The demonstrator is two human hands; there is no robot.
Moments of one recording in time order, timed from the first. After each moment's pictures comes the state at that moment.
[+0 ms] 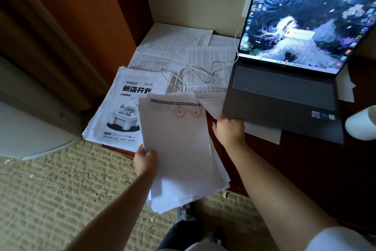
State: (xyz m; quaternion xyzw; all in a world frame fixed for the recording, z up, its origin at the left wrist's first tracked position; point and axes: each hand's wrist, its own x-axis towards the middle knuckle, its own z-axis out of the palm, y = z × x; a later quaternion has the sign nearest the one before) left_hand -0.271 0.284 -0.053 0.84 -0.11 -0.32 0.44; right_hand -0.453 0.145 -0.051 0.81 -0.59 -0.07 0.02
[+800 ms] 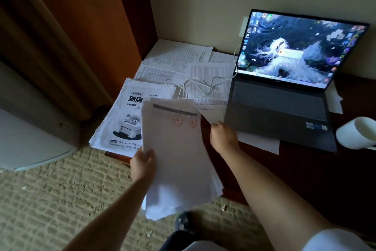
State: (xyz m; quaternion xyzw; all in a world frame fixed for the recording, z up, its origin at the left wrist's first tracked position) left_hand -0.254 0.295 -0.029 0.84 -0.22 -0.25 0.42; right_hand -0.440 0.153 -0.029 0.84 -0.54 -0.02 -0.02
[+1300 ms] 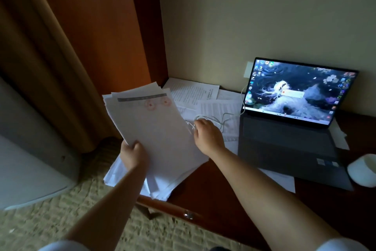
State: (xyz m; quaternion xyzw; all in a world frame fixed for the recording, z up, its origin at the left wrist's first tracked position) left_hand -0.162 0.214 0.038 0.79 -0.10 -0.15 0.58; right_hand -0.336 0.109 0.045 0.86 -0.46 0.19 -0.09
